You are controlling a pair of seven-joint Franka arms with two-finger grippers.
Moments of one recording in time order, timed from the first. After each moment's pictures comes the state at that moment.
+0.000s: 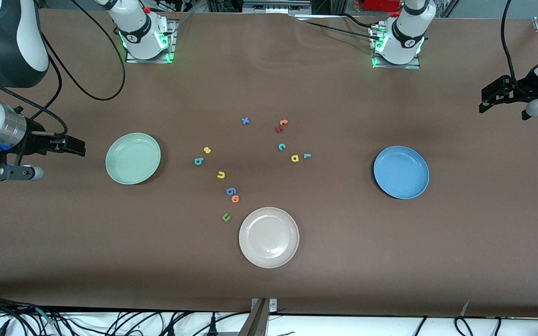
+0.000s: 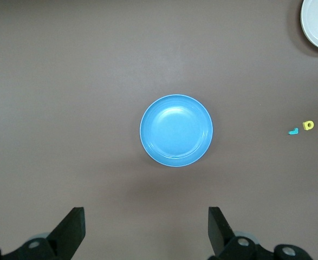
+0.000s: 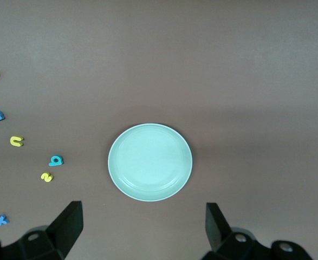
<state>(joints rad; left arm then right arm) -0.11 -0.03 0.12 -1.63 0.00 1.57 0.17 0.05 0.28 0.02 -1.43 -0.04 1.60 0.09</state>
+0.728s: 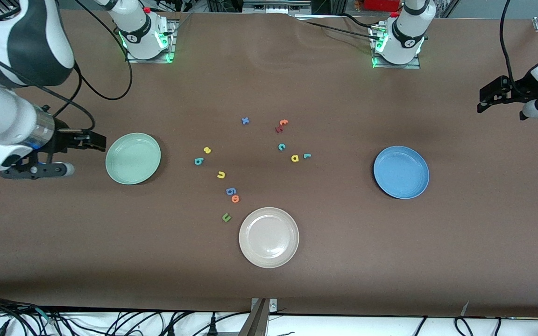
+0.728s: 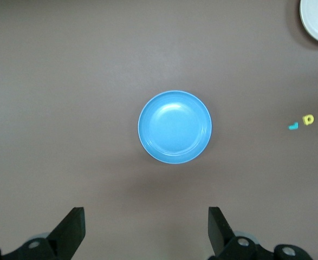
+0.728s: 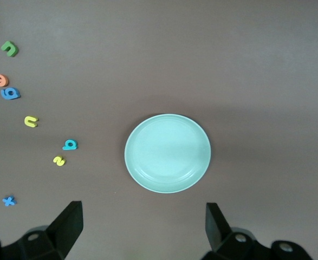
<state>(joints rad) -0.12 -0.02 0.11 -1.63 0.00 1.55 0.20 0.14 0.30 0.03 -1.43 -0.04 1.57 0.10</state>
